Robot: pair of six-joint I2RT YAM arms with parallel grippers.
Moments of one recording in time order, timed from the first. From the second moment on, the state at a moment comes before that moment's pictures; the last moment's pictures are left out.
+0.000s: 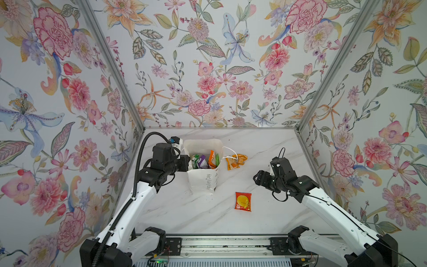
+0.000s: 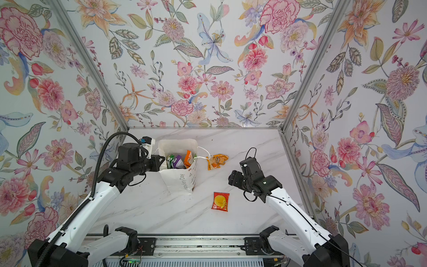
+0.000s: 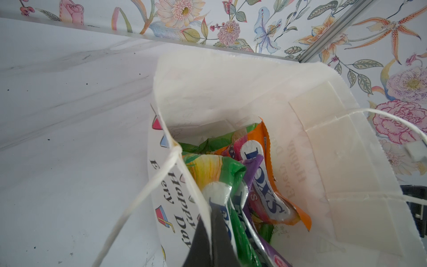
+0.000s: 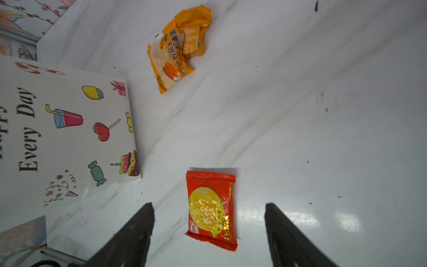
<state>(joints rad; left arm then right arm) -0.27 1.10 0.99 -0.49 0.26 -0.28 0.50 1.04 0.80 -0.69 -0.06 0.78</state>
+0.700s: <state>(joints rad) -0.26 1.09 0.97 -0.47 0.28 -0.28 0.70 1.34 0.65 -0.48 -0.20 0.89</state>
